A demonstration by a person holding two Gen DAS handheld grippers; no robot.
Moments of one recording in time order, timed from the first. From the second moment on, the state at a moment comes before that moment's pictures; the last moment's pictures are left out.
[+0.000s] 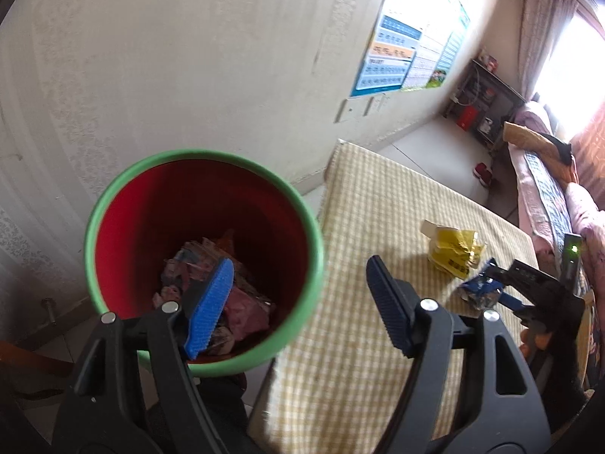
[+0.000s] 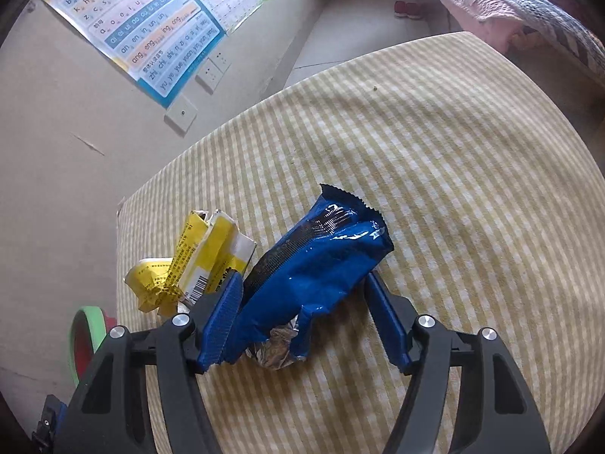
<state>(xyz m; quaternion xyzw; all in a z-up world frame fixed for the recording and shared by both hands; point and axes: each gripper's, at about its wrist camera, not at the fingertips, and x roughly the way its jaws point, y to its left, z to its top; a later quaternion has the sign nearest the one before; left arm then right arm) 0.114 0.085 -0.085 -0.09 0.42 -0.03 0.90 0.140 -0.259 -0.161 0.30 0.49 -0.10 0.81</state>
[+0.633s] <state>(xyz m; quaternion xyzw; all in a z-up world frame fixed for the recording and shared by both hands) 0.194 -0.119 -0.134 0.01 0.47 -0.17 0.87 0.024 -0.294 -0.139 0.27 0.46 0.00 0.85</state>
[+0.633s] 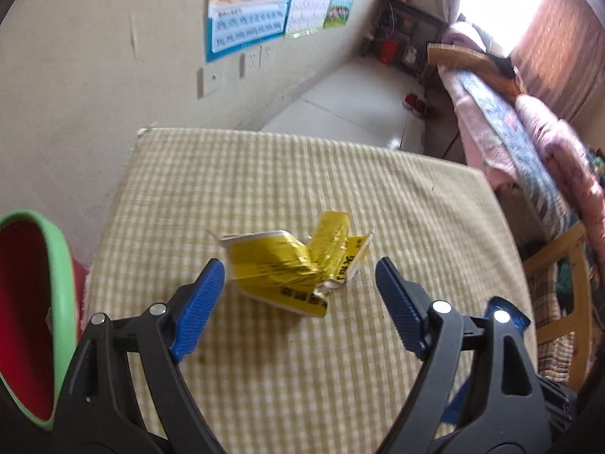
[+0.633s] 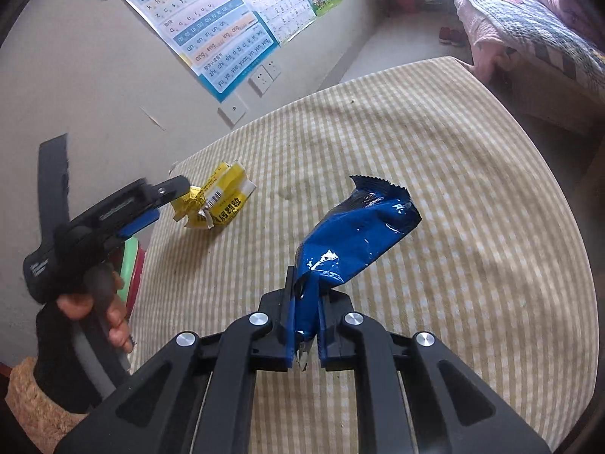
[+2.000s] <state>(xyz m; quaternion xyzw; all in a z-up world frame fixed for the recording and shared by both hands) 0.230 -0.167 -0.161 0.14 0.48 -0.20 0.84 0.012 -0.305 -0.158 0.30 0.47 0.02 0.83</state>
